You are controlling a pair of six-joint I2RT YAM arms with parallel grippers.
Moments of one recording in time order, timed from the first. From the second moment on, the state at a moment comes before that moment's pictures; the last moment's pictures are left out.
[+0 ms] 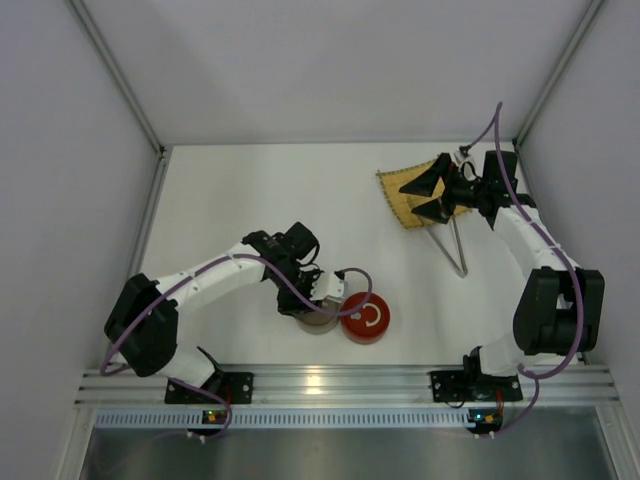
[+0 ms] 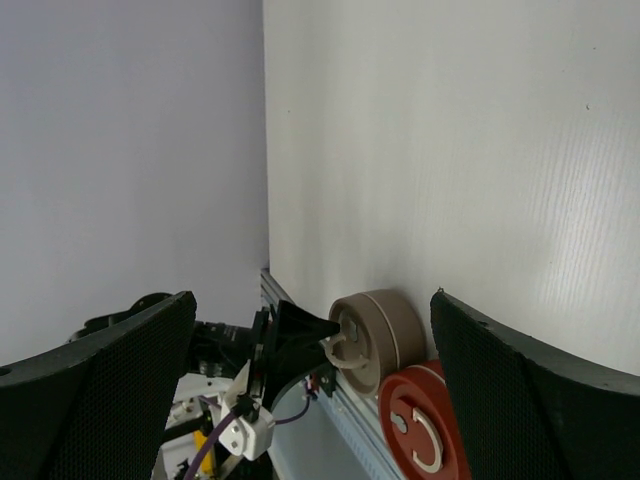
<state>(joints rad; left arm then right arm) -0.77 1.49 1.05 -0.90 0.42 0.87 -0.03 1.51 1.13 -0.25 -0.93 0.76</state>
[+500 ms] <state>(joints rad) -0.77 1.46 1.11 -1.02 0.44 0.85 -0.03 1.51 1.13 -0.25 -0.93 0.76</state>
